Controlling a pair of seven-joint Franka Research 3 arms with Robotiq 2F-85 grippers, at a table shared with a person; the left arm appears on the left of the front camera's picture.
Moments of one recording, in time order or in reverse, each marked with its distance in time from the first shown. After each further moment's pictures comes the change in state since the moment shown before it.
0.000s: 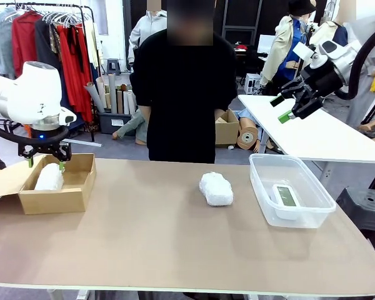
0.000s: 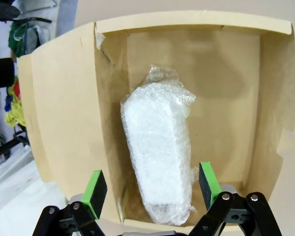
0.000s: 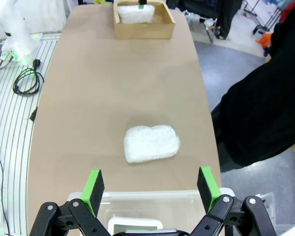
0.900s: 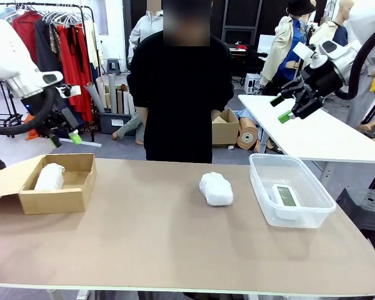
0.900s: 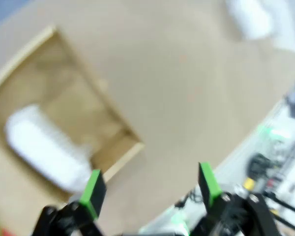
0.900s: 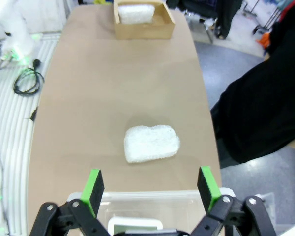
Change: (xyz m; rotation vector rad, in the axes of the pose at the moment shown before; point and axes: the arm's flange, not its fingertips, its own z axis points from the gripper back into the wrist) left arm -0.018 0.018 0.106 -0.717 -0.019 -0.548; right arm 0.000 0.000 0.000 0.000 0.000 0.000
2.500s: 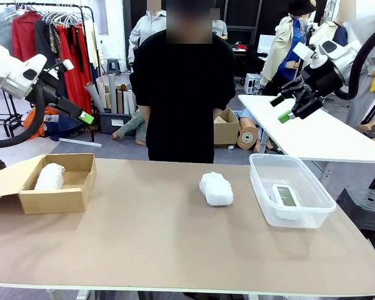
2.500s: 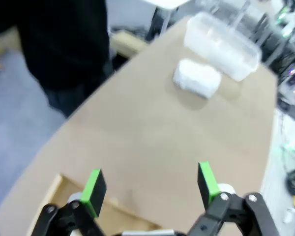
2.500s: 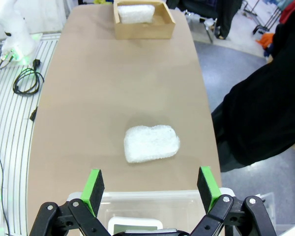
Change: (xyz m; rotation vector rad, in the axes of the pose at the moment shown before) left arm 0.007 -0.008 0.012 -0.062 -0.529 -0.528; right arm 0.000 0.000 0.000 0.000 0.000 0.000
